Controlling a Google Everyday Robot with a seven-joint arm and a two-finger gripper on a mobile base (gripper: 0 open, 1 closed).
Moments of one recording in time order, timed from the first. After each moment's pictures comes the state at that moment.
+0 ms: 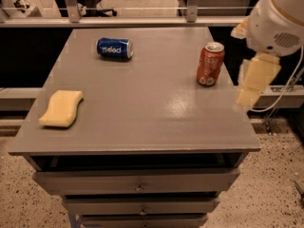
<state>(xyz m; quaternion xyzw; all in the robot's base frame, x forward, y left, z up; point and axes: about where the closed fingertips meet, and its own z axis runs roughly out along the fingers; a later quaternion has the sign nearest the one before) 0.471 -0.184 0.979 -0.62 0.76 -0.03 0.18</state>
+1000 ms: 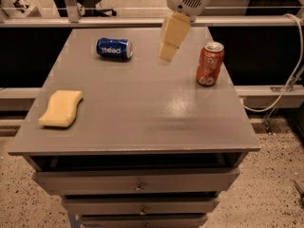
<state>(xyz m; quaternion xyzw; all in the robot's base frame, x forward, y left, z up) 0.590 -0.047 1.009 -0.65 0.70 0.01 0.28</state>
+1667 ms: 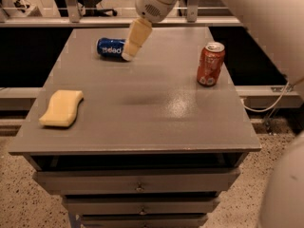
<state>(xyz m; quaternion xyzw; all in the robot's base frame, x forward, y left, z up) 0.668 0.023 0.975 -0.61 0.72 0.05 0.33</state>
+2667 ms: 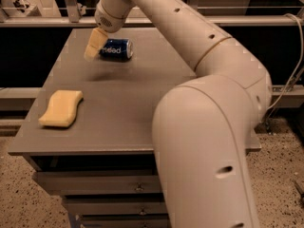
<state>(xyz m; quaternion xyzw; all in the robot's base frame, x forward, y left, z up) 0.765 0.144 0.902 -0.57 0.76 0.10 0.30</state>
